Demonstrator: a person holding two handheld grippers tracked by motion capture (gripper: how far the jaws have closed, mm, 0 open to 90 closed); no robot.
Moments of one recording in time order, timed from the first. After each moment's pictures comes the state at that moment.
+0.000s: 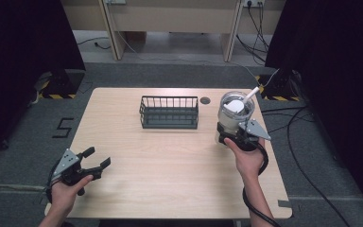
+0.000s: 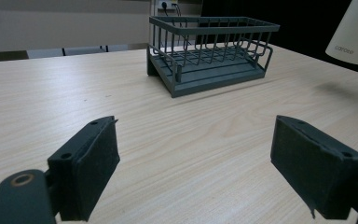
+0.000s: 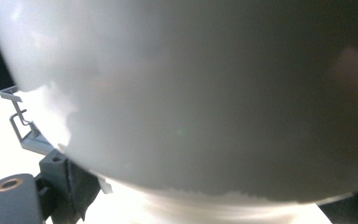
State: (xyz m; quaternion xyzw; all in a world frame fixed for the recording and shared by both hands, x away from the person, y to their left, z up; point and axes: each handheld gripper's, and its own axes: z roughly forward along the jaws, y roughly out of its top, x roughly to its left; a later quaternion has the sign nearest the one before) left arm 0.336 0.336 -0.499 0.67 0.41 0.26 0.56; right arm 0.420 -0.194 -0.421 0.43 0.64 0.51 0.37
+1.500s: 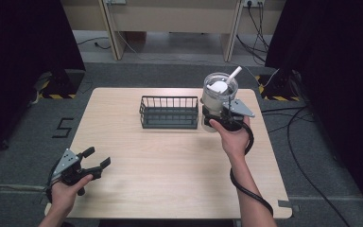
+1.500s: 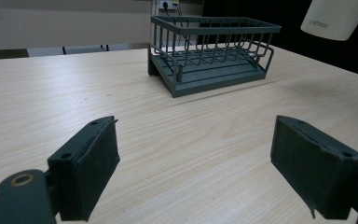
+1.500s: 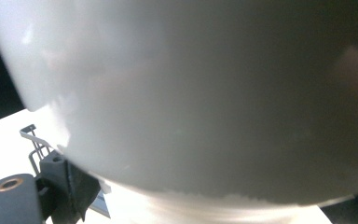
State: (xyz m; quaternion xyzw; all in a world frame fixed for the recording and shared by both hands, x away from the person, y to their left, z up) left arm 0.337 0.336 -0.499 0.66 0.42 0.26 0.57; right arm 0.461 -0.150 -0.384 0.41 0.66 0.53 0.36
